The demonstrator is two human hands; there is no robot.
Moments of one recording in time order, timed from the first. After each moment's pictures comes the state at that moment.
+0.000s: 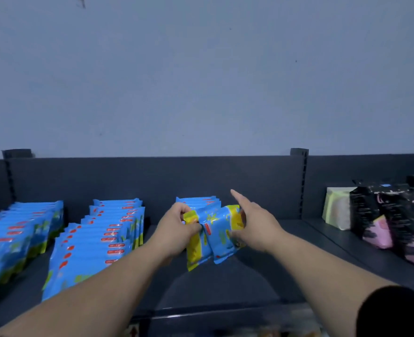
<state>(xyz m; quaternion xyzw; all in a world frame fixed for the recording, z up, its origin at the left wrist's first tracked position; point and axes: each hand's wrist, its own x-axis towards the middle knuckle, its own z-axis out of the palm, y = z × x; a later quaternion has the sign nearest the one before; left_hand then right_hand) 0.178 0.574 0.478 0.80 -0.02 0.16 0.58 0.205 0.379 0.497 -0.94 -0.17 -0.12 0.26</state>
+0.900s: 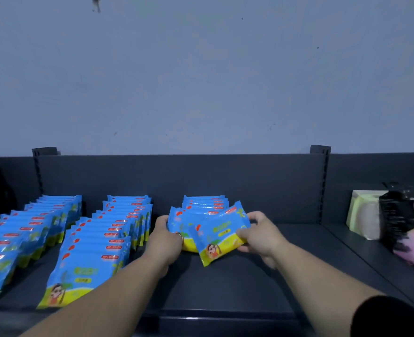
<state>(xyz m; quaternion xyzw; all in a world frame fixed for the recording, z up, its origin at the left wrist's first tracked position) 0.189 0.576 0.451 0.79 0.19 0.19 0.56 0.242 0.375 0.464 -0.76 -0.05 0.05 0.64</state>
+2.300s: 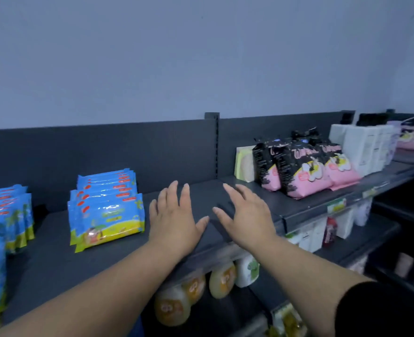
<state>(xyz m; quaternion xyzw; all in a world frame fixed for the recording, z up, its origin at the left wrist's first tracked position) 0.163 0.418 0.441 0.96 -0.13 0.22 0.11 0.142 0.261 0.431 -0.95 0.05 -0.26 0.15</state>
